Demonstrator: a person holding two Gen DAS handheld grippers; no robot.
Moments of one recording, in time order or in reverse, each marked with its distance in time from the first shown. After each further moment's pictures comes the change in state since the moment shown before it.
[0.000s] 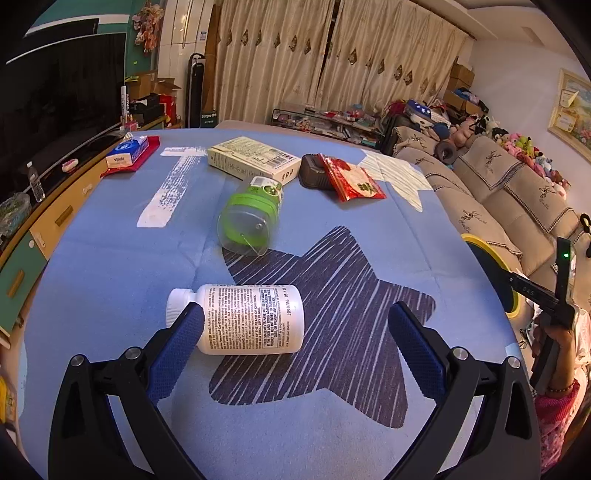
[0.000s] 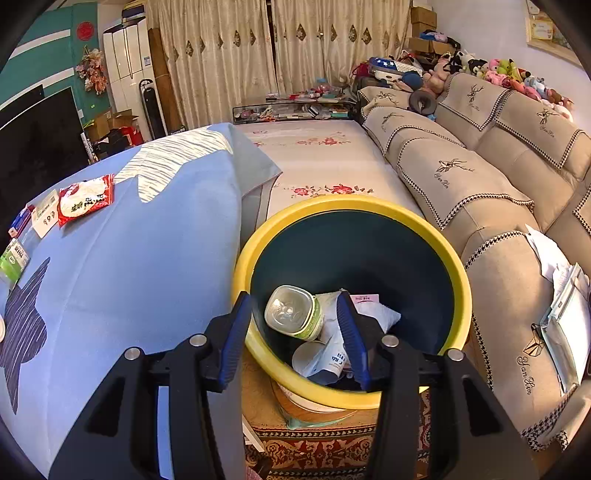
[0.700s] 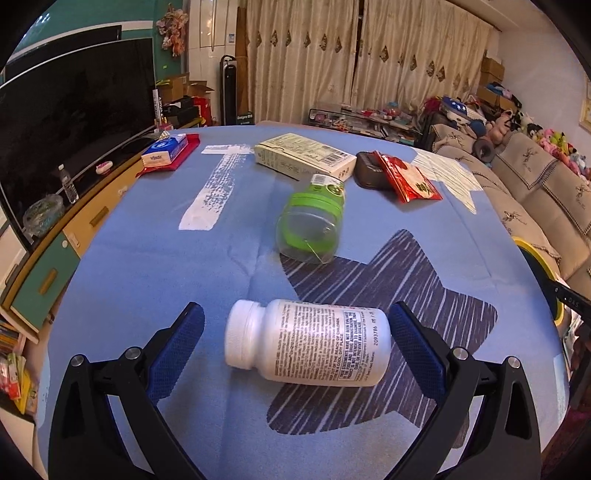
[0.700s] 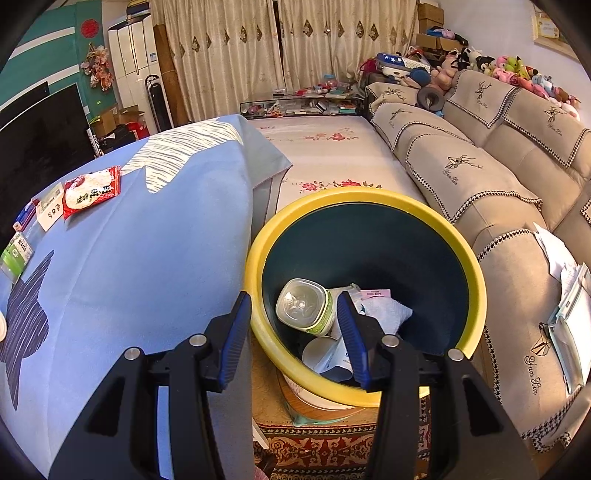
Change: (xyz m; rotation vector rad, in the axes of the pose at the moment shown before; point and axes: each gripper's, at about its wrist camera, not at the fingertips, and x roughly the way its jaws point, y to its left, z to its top) left arm 0.023 0.027 0.005 -0.013 0.003 0.150; right arm 0.006 0.007 -0.001 -0.003 0.016 0.025
